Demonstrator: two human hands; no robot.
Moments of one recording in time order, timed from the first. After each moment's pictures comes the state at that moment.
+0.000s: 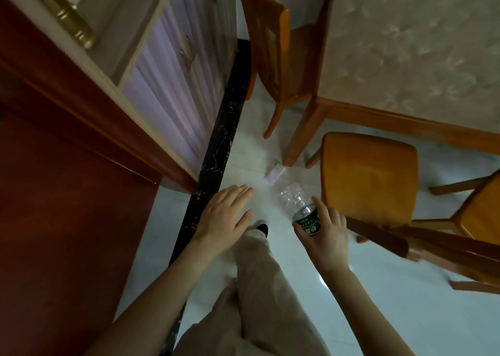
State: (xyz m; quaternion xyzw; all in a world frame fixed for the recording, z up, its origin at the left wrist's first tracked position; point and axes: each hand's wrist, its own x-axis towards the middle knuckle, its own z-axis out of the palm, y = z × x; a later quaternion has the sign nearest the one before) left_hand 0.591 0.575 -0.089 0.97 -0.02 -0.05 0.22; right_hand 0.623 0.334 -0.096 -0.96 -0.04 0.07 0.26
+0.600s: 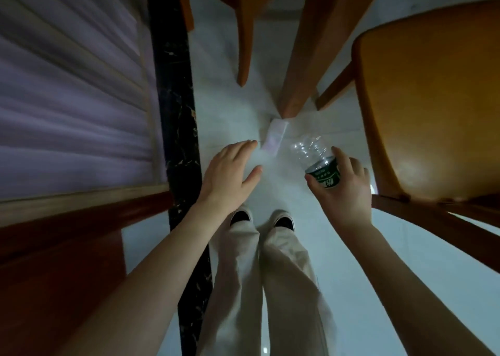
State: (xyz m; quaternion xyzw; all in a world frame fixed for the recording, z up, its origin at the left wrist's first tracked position) left_hand 0.834 0.597 -0.461 0.95 -0.10 -0.14 0.24; right_hand 0.798 0.369 -0.454 -0.94 0.16 0.09 0.28
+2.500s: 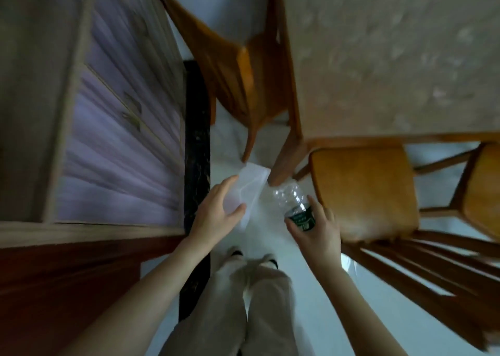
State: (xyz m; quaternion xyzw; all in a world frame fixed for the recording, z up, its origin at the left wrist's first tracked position) left_hand 0.821 0.660 -0.150 0.89 0.01 -0.04 0.45; right_hand 0.783 0.426 -0.133 -0.94 0.14 0.05 0.32
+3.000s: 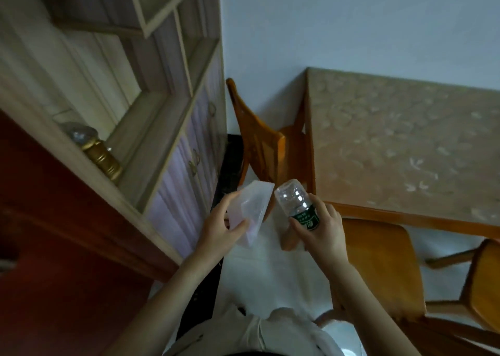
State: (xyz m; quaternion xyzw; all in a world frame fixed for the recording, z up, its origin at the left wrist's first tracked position) left_hand 0.762 0.702 0.006 0.84 0.07 0.06 0.54; right_hand 0.808 0.465 0.018 -0.93 -0.05 -0.04 0.37
